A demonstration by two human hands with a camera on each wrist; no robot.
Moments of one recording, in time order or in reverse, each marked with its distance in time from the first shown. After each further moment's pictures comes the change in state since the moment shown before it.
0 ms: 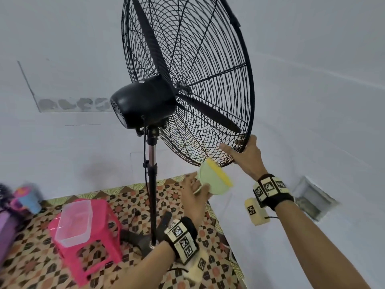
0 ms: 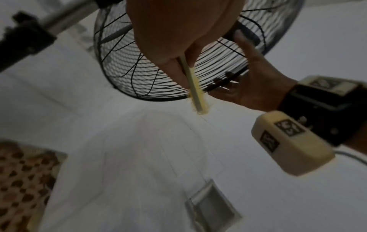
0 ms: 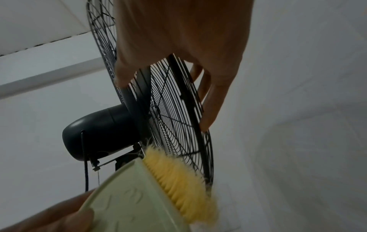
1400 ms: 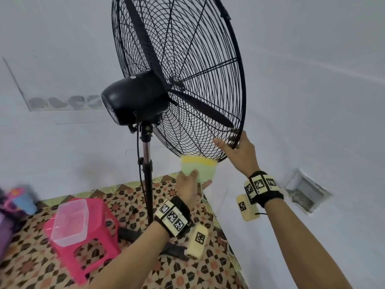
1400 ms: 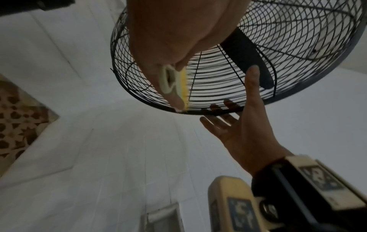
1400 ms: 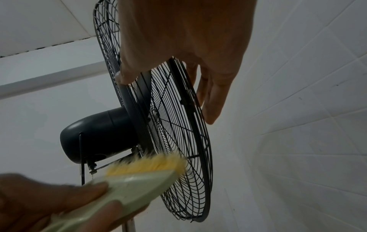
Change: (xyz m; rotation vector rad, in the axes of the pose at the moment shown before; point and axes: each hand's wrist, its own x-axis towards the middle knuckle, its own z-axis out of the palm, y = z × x) left_hand 0.012 0.051 0.022 -0.118 0.066 -0.294; right_hand -0.008 0.002 0.000 -0.100 0.057 -0.099
